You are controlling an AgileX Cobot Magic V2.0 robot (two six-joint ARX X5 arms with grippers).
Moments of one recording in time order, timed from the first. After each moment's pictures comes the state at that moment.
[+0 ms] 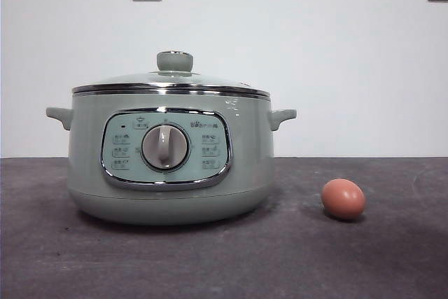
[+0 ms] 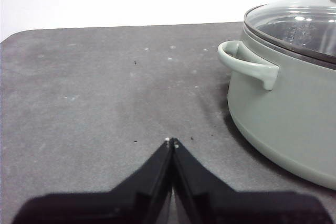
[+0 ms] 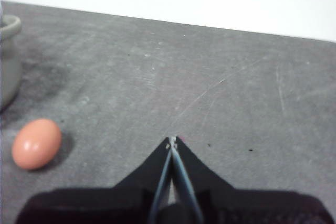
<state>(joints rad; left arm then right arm) -0.03 0.00 0.02 -0.18 0.06 0.00 0.03 0.01 0.02 -0.18 -0.05 -0.13</state>
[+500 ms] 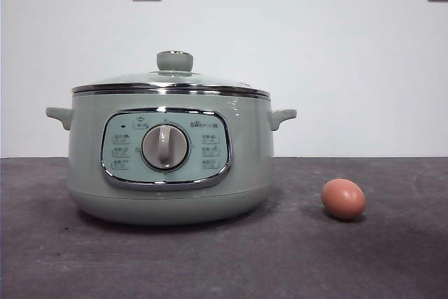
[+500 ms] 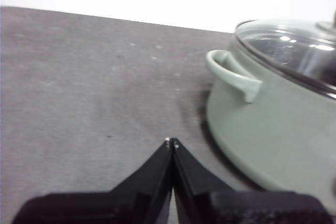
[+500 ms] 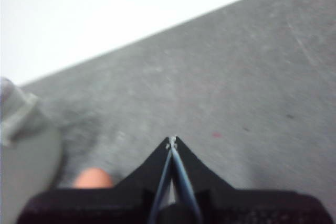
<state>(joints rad) -0.03 0.00 0.02 -0.18 0.12 -0.17 0.03 0.01 0.02 -0.14 -0.07 0.33</state>
